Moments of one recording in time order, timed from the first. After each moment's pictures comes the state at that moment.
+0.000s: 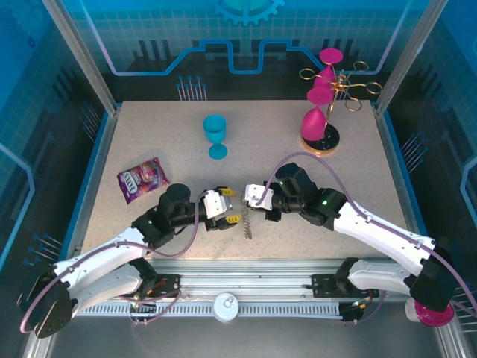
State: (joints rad) left arm -0.70 0.92 0.48 0.14 0.43 0.38; right arm 0.82 1.14 0.89 -0.43 -0.25 -0.63
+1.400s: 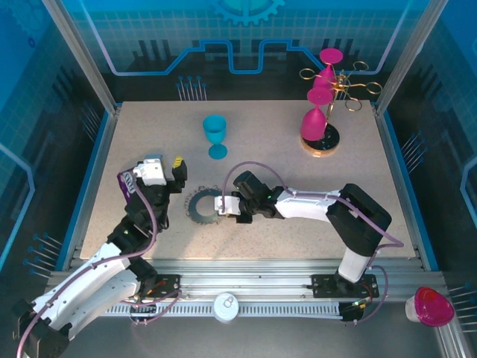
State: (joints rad) left arm -0.58 0.66 0.49 0.18 -0.65 -0.09; right arm 0.88 1.74 0.96 -0.14 -0.21 -0.74
